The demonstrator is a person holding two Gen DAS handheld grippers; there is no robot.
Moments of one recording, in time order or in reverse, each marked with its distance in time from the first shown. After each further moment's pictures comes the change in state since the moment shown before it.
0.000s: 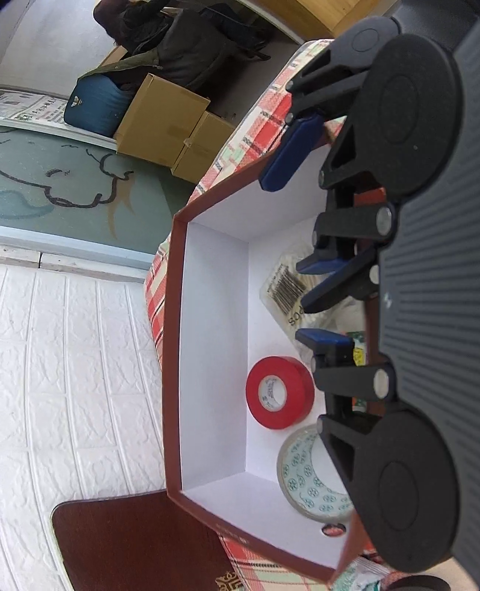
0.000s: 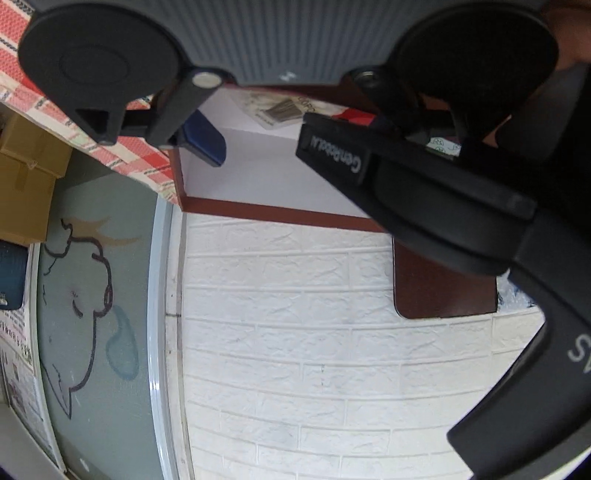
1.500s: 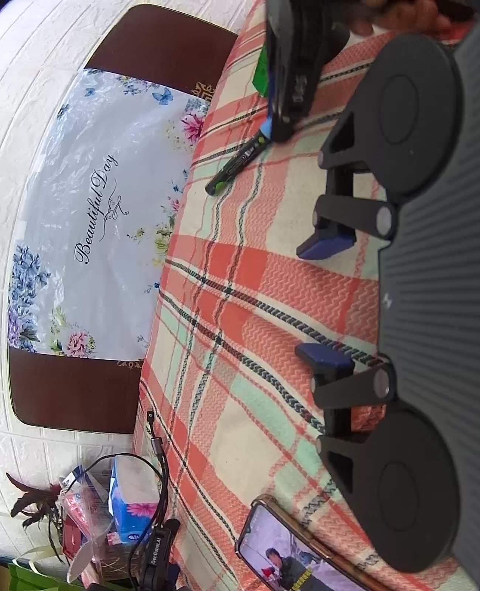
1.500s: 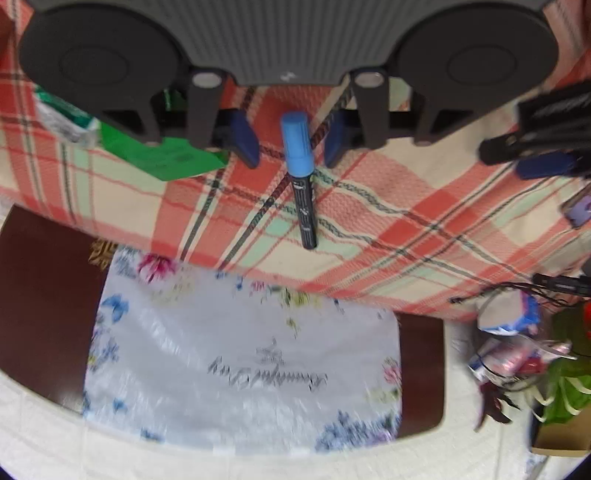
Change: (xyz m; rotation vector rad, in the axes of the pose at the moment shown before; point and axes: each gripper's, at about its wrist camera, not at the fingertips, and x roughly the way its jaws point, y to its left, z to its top) left arm -0.198 0.315 -0.227 -0.597 -0.223 0.775; right arm 0.052 0.370 -0.032 -0.371 0.357 0.619
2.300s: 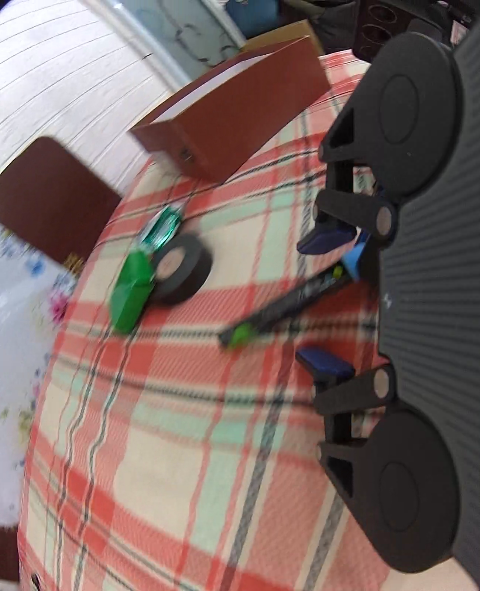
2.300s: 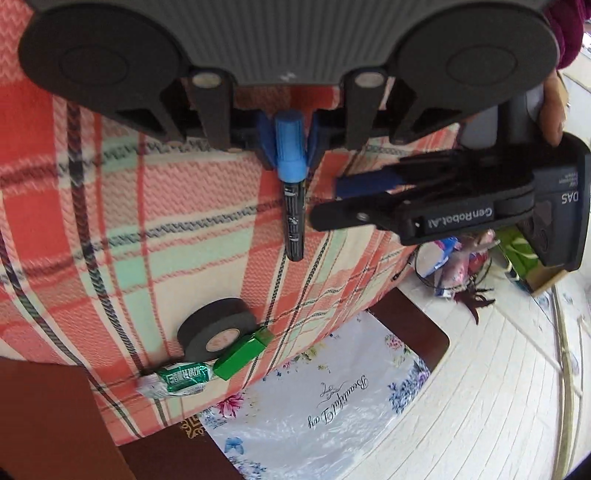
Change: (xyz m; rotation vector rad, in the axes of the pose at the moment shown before) left arm -0.046 -0.105 -0.020 0.004 0.488 -0.482; right arm -0.142 -0.076 -0.136 0.648 0.098 0.406
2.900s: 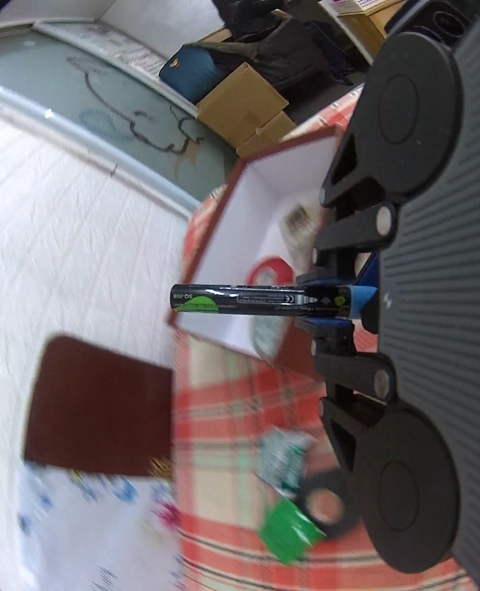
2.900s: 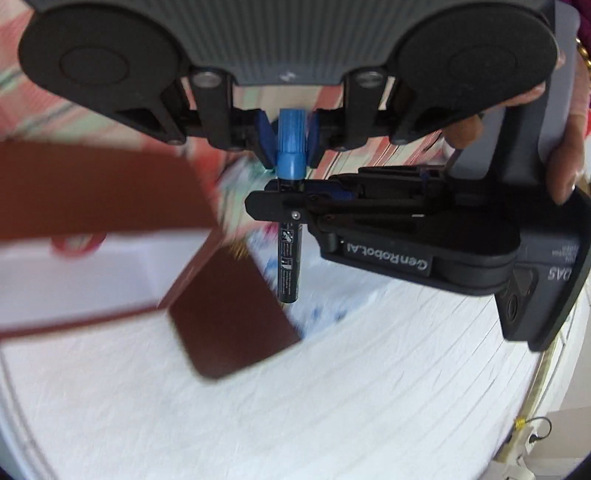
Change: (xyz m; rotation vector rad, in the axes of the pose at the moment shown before) left arm 0.030 -0.204 0.074 0.351 -0.100 -0.183; right arm -0.113 -0.024 0.059 -0.144 -0.484 -0.156
